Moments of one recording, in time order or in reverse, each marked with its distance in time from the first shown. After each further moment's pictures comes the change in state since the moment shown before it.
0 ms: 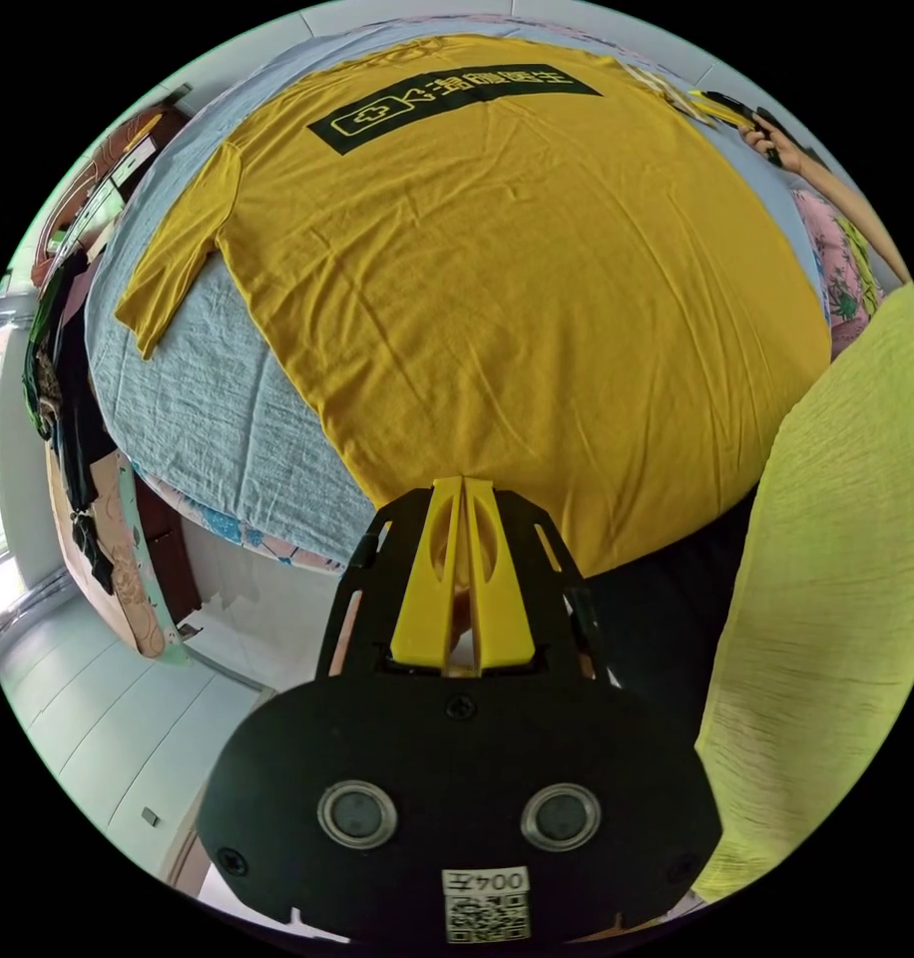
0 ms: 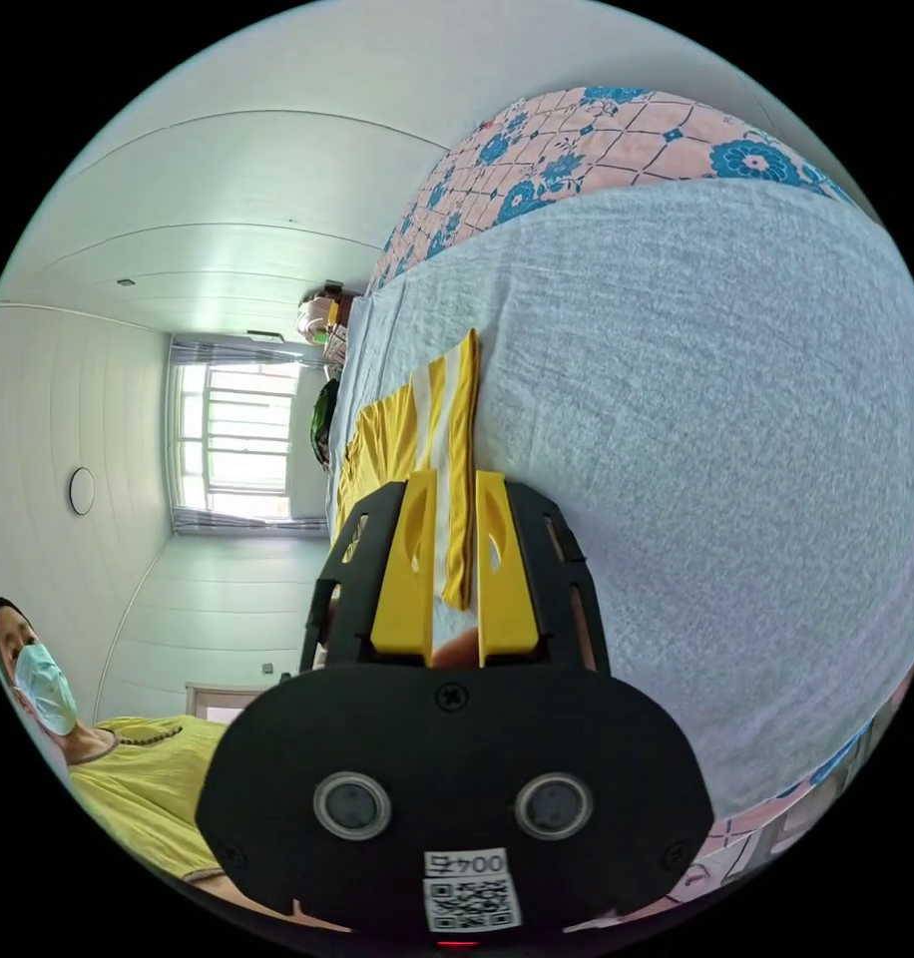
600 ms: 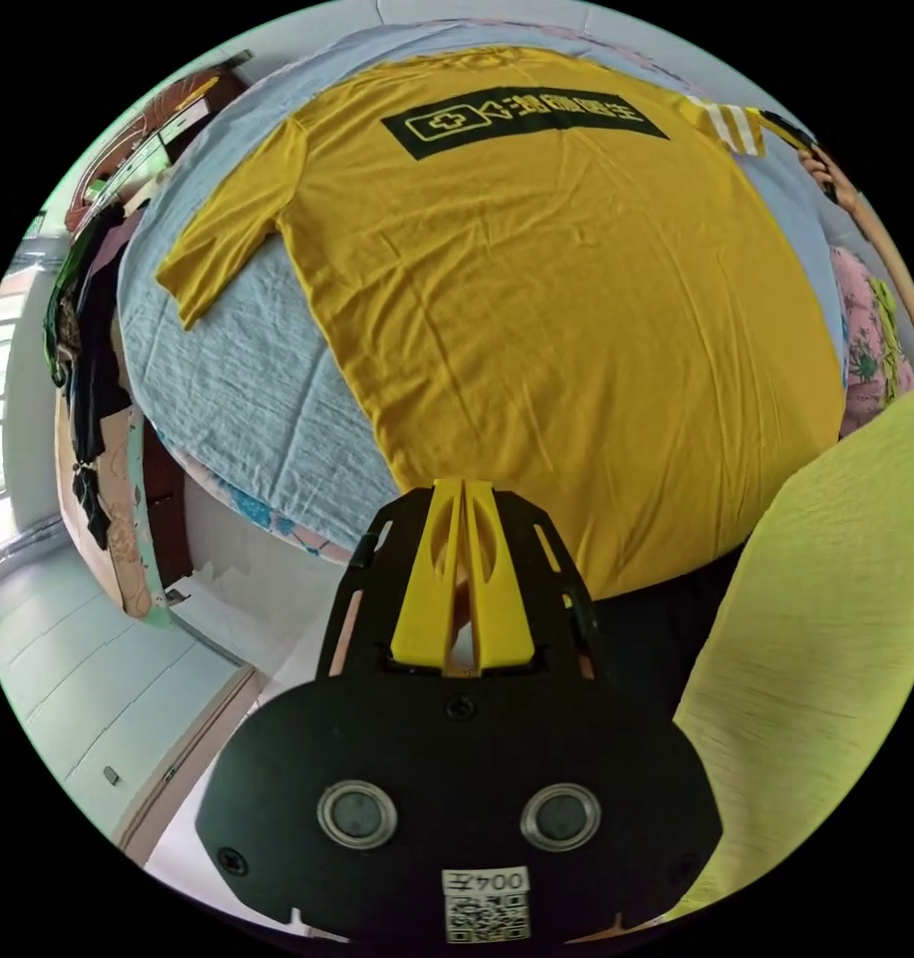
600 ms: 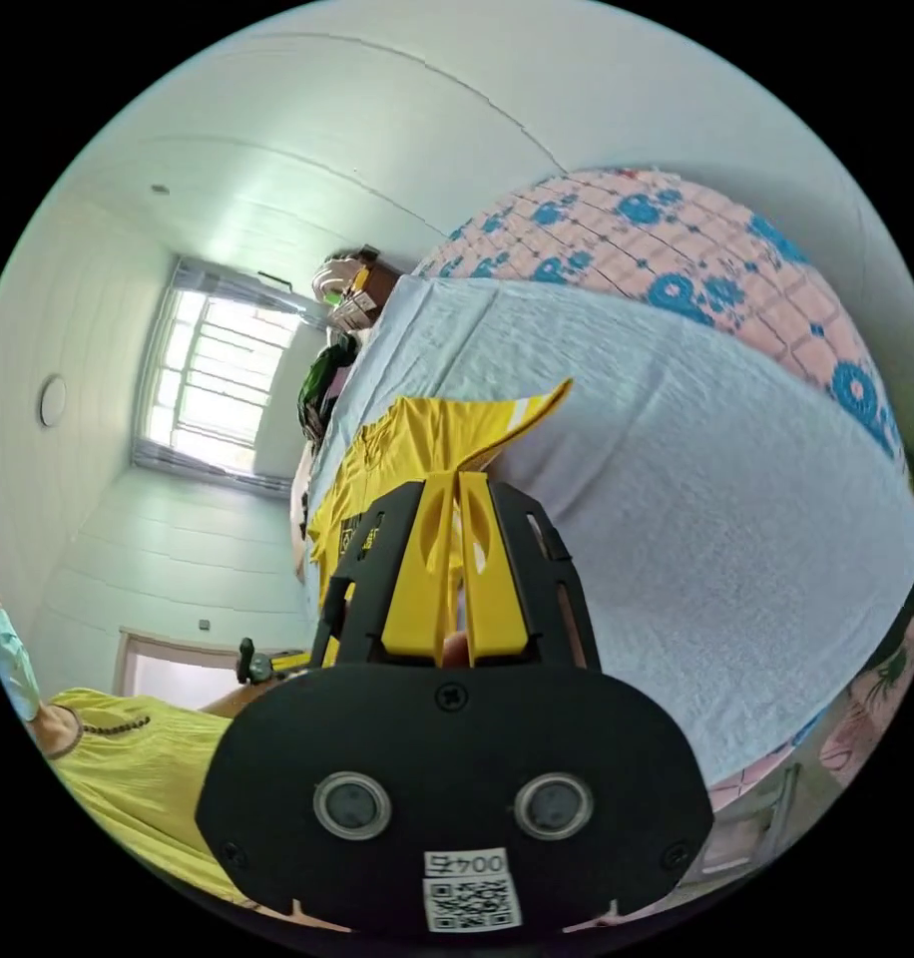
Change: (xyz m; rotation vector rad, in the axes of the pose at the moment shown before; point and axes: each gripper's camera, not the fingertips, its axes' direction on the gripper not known) left arm -0.061 -0.035 -0.019 0.016 -0.007 -0.133; right arm -0.172 -0.007 0.093 -0.021 0.128 -0.210
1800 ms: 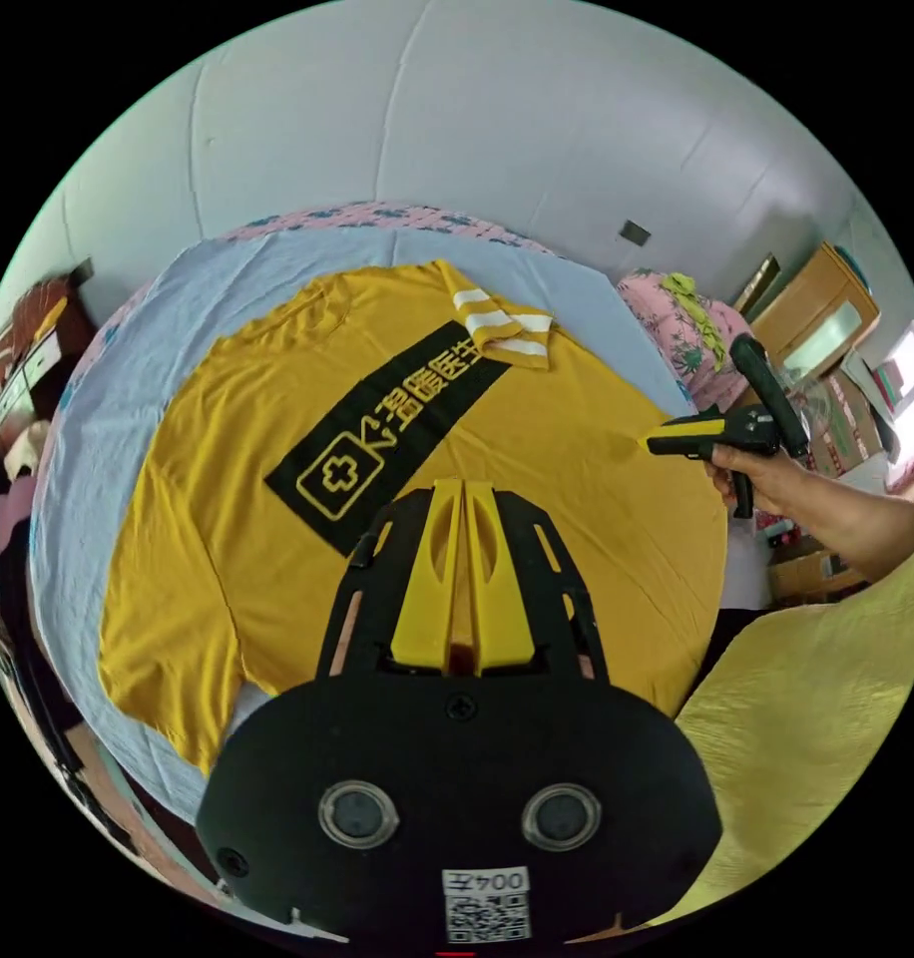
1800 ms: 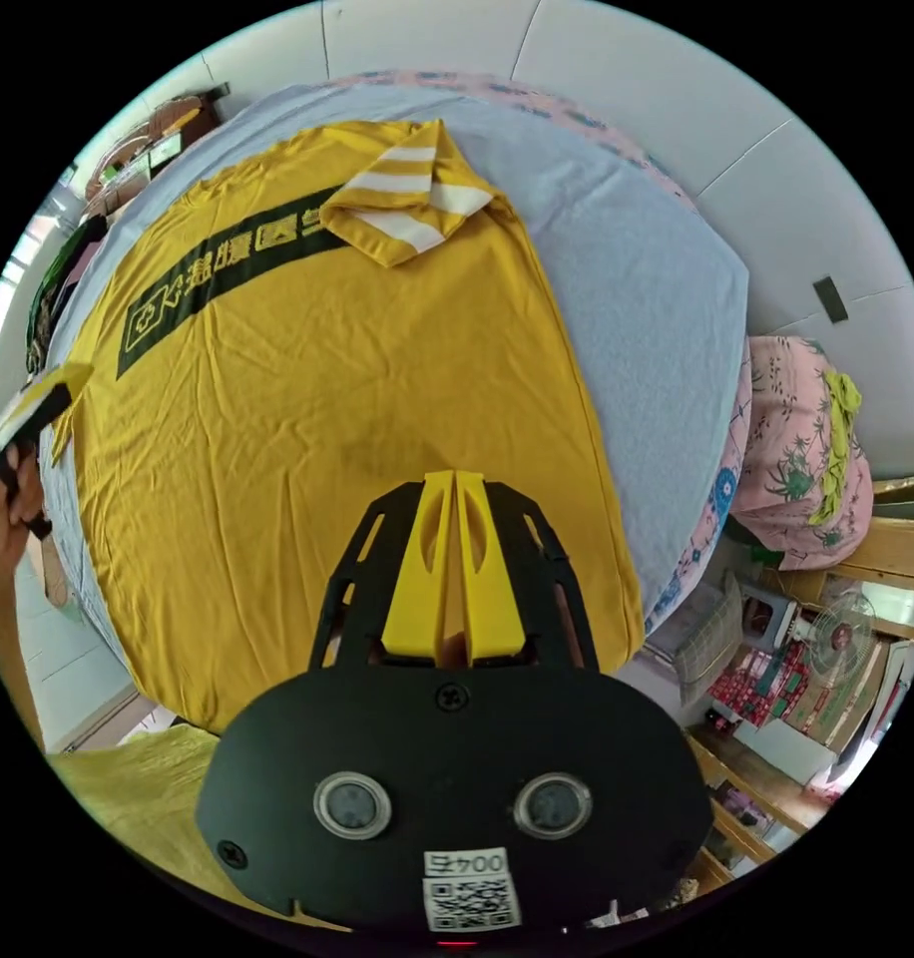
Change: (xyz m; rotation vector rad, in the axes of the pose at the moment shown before) left arm 0.010 -0.208 -0.083 0.514 0.302 0.503; right arm -0.287 0.274 0.339 -0.184 0.918 0.166
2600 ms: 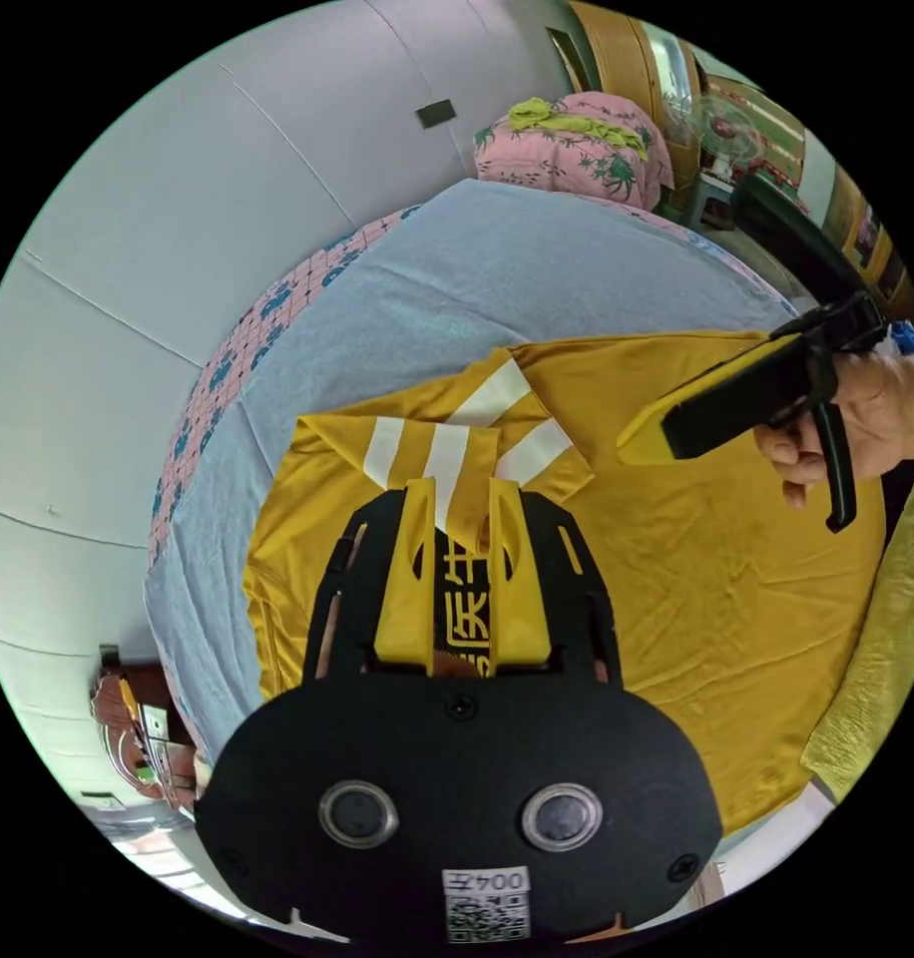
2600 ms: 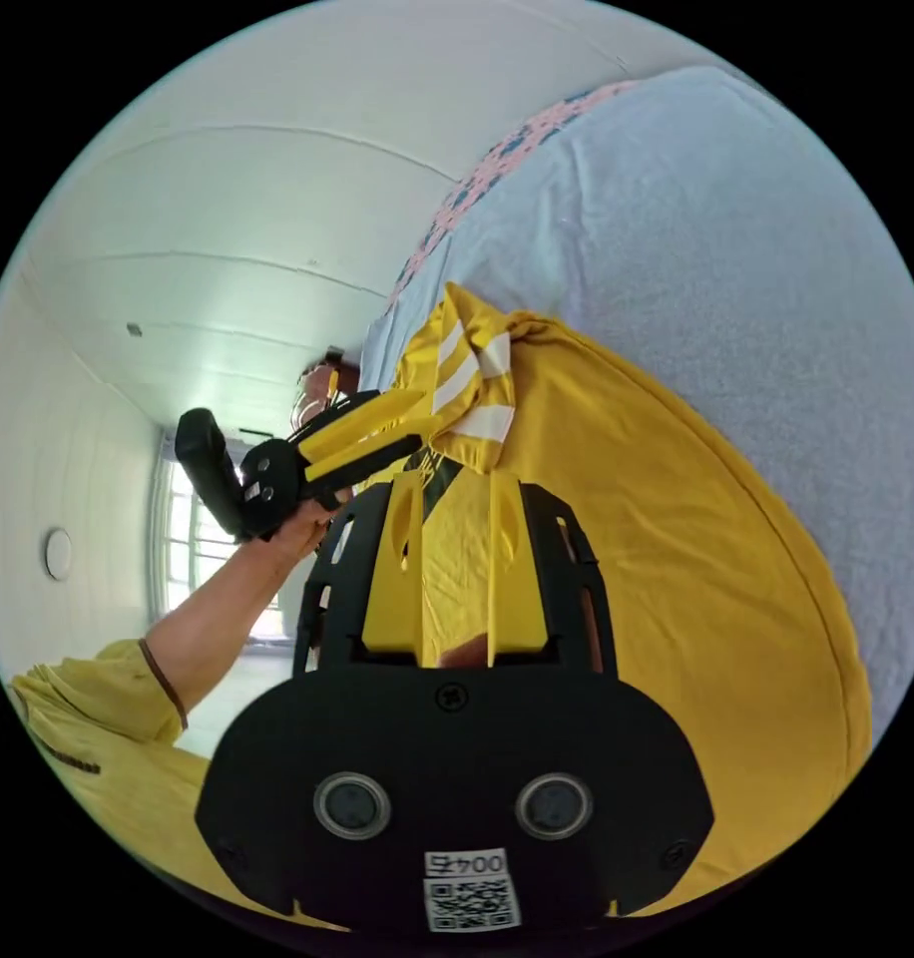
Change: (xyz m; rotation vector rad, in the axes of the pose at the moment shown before) left arm 0.129 -0.316 0.160 -0.127 -0.246 0.752; right arm 0.133 0.008 0.122 0.352 -1.027 0.374
